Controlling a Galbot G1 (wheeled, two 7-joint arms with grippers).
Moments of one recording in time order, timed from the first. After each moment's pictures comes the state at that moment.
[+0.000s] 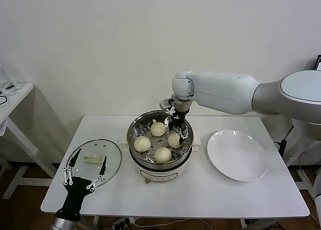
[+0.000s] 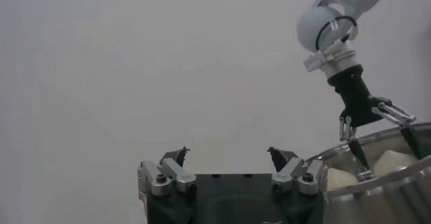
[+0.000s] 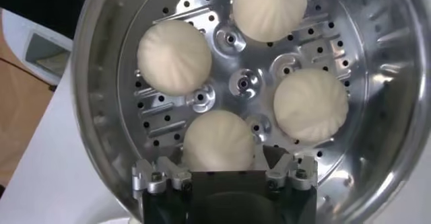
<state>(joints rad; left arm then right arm) 1.73 -1.19 -0.58 -2.08 0.12 -0.46 -0.13 0.66 1.27 -1.51 1.09 0.51 -0.15 -1.15</state>
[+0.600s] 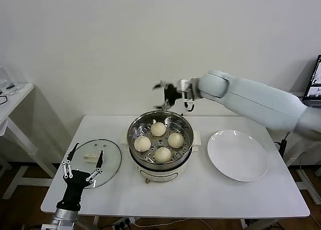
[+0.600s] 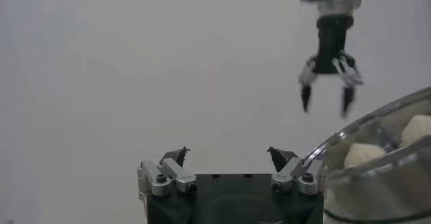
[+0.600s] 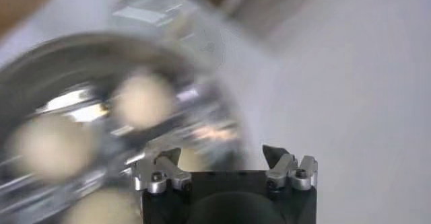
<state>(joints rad) 1.63 -1.17 -0.56 -2.01 0.32 -0.37 -0.27 0.33 0.89 -0.97 1.33 0.56 0.05 -0.27</state>
